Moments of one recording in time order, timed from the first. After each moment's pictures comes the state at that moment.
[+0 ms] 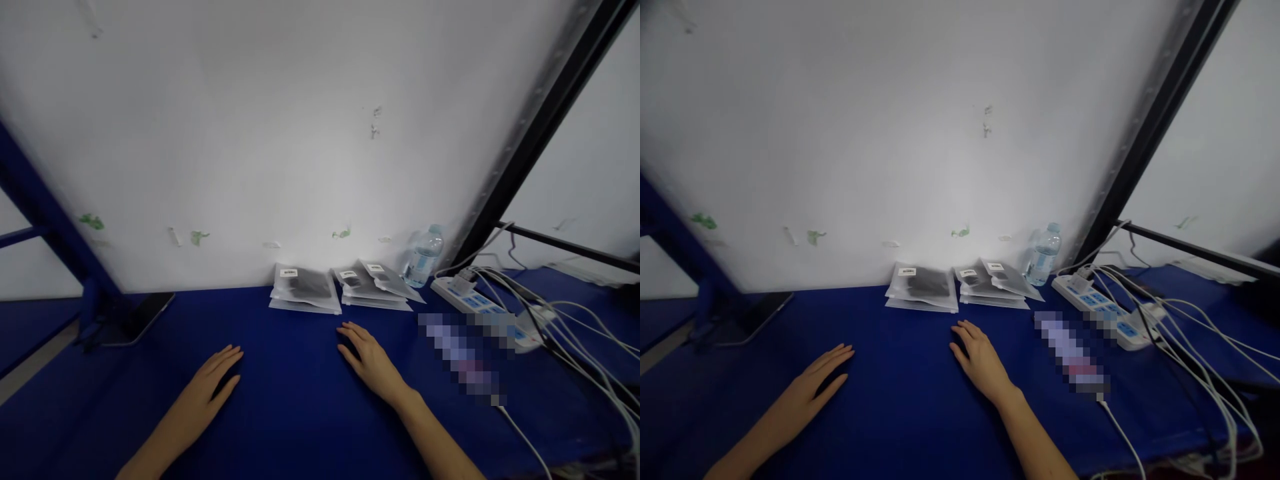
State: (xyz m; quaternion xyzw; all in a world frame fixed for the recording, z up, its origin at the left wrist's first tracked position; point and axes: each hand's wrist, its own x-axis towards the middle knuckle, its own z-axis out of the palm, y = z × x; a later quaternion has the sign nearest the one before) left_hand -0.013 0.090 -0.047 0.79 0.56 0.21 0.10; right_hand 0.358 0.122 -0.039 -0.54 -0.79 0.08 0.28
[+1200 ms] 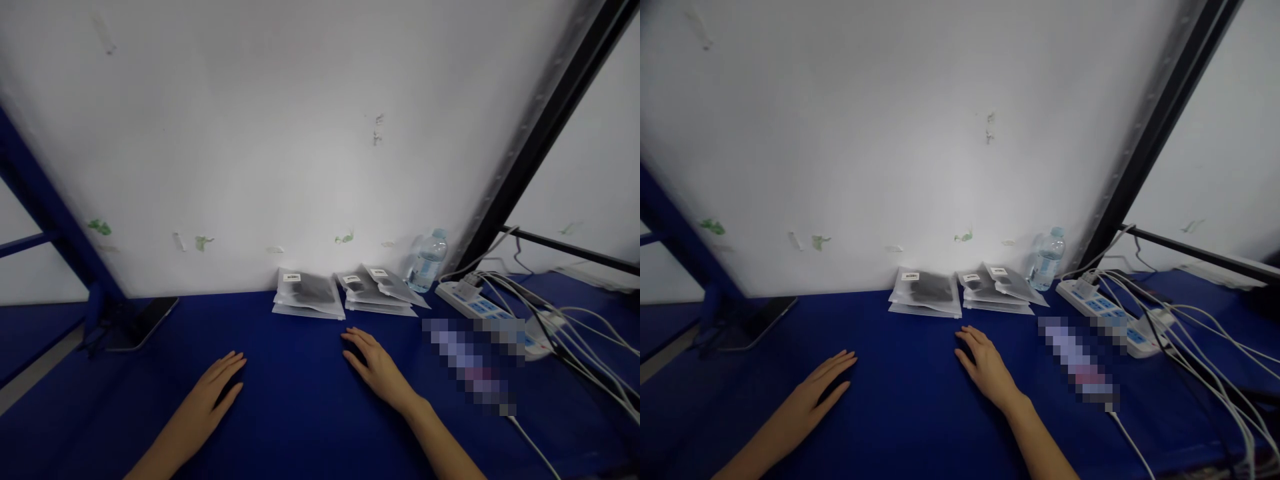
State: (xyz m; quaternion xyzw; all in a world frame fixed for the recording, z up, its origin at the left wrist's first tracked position) left_hand -0.016 0.088 -0.051 0.80 0.55 0.22 0.09; right_hand 0.364 0.124 -0.043 -0.53 -0.78 0.13 0.30
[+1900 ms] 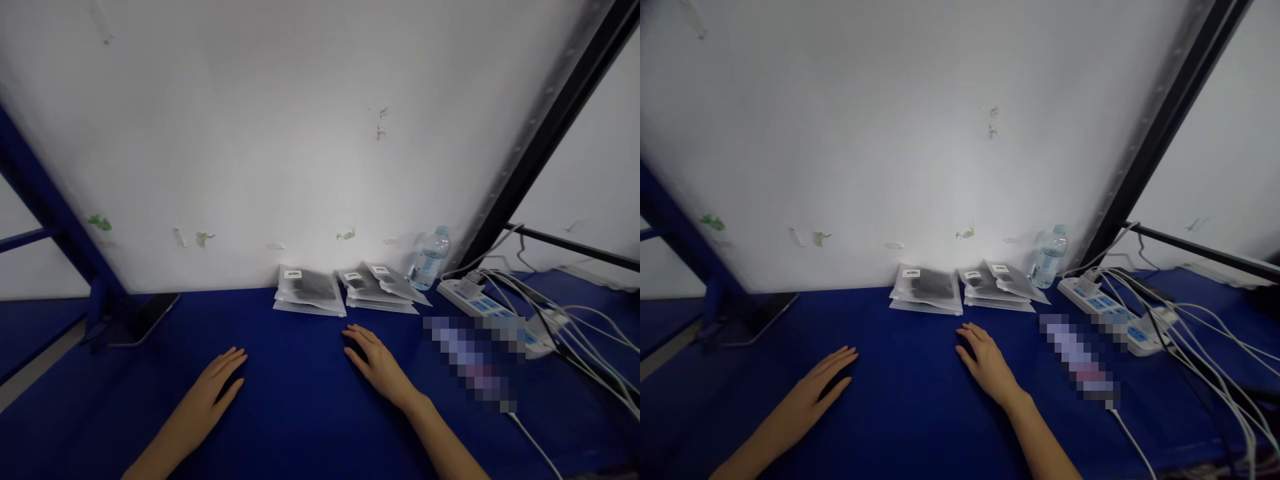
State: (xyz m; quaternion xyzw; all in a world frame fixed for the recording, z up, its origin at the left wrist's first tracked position) left_hand -0.014 0.087 -0.050 0.79 0.56 0.22 0.10; right_hand 0.363 0.124 -0.043 -0.53 -0.78 0.13 0.29
